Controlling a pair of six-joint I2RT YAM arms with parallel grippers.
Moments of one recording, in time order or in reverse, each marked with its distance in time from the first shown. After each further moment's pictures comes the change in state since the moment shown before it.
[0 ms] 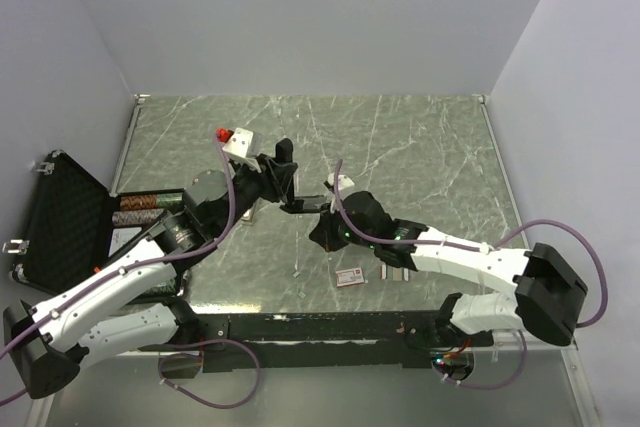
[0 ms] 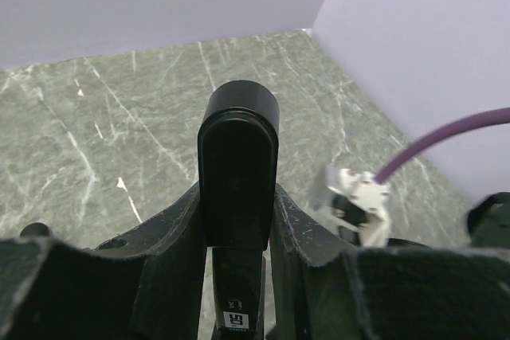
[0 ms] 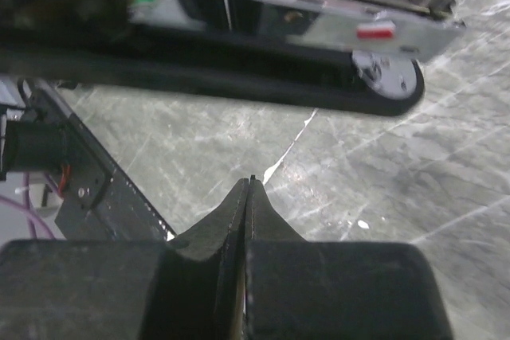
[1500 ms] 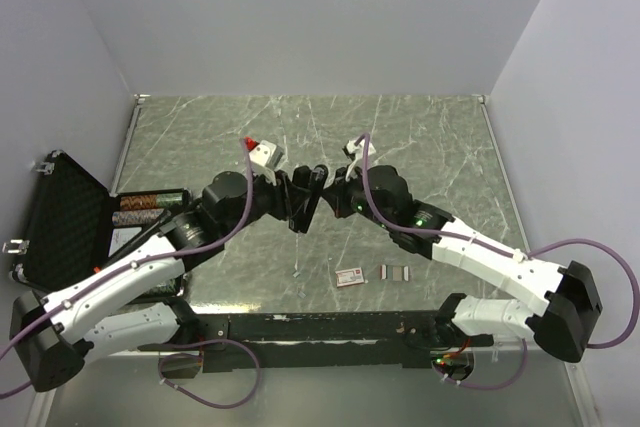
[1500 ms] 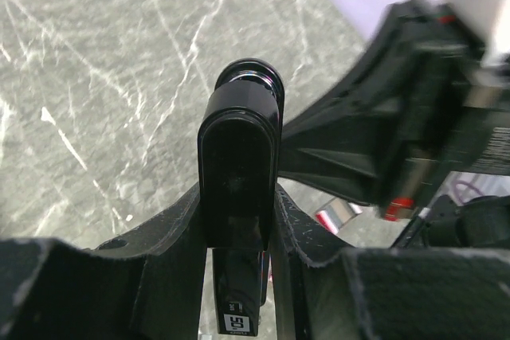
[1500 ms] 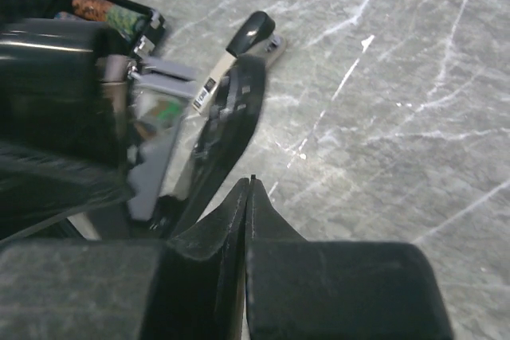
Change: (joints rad) left arm -0.002 0.033 -0.027 -0.119 0.210 -0.087; right arm -0.085 -0.082 0.172 -0.058 0.143 -0.160
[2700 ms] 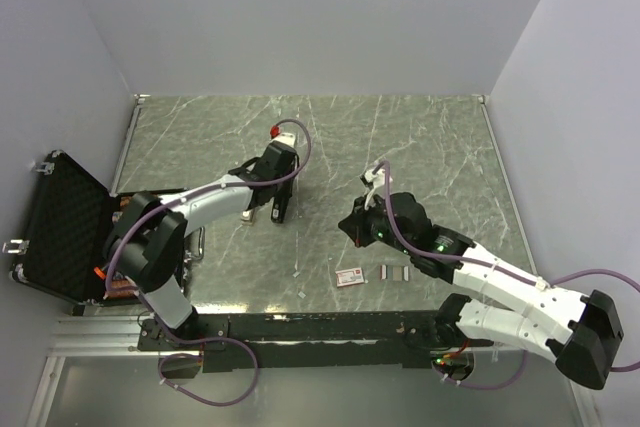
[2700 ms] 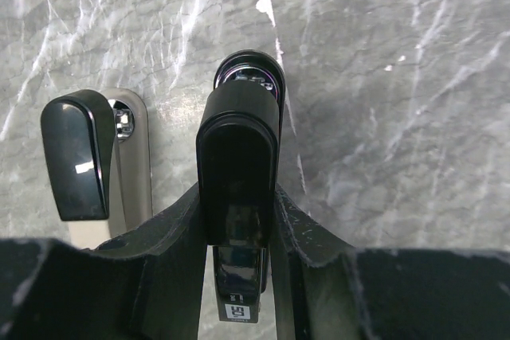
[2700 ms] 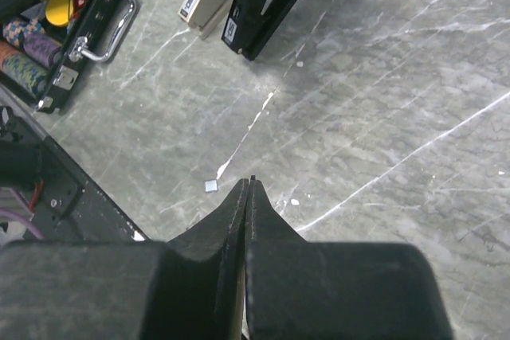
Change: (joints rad) left arm 0.200 0.694 0.244 -0.163 -0.262 0.043; right arm 0.000 -0.220 -0.220 -0.109 -0.066 0.059
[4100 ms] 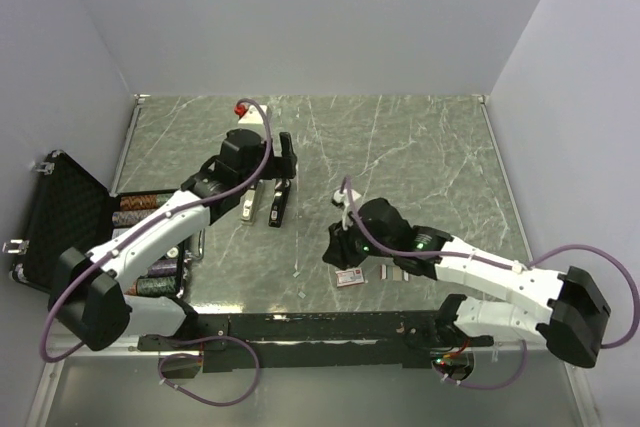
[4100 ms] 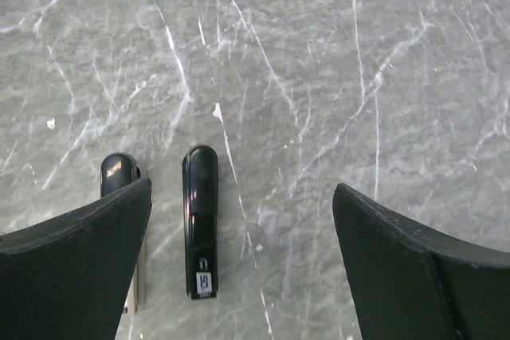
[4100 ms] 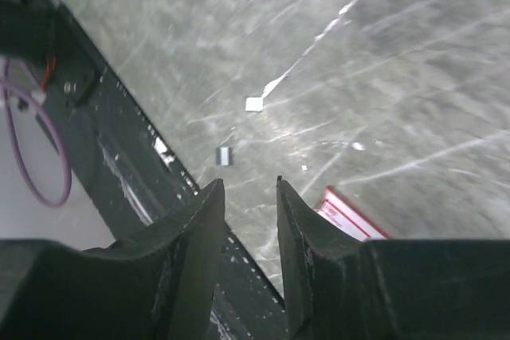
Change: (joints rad) left arm 0.031 -0.351 -0.043 0.072 0.061 -0.031; right arm 0.064 0.108 -0.003 -0.059 -0.214 -0.040
